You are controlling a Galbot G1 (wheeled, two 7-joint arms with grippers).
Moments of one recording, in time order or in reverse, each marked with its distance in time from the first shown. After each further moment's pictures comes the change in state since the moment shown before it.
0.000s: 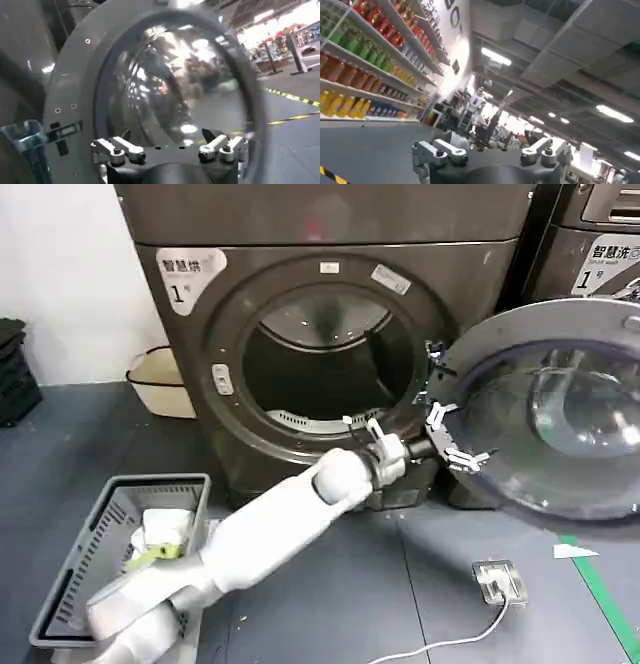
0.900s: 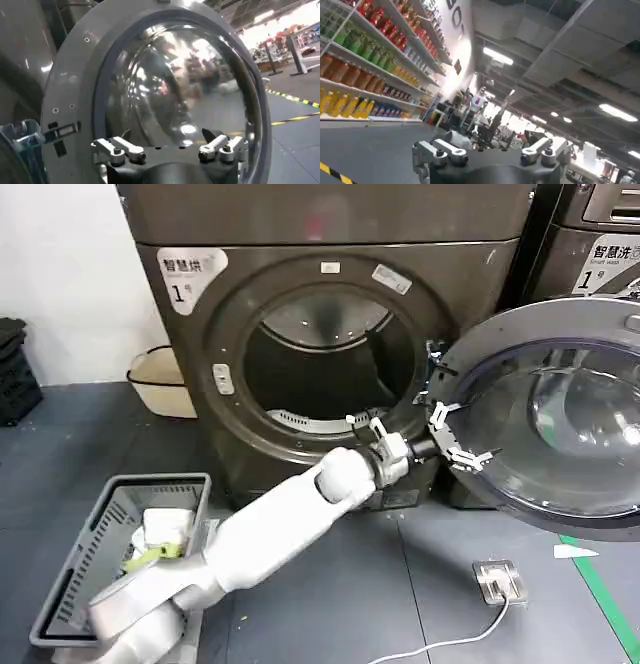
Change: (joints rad) left arm 0.009 0.011 -0.008 -0.018 -0.006 0.021 0.006; right arm 0.008 0.003 -0.008 0.007 0.004 -0.002 -0.005
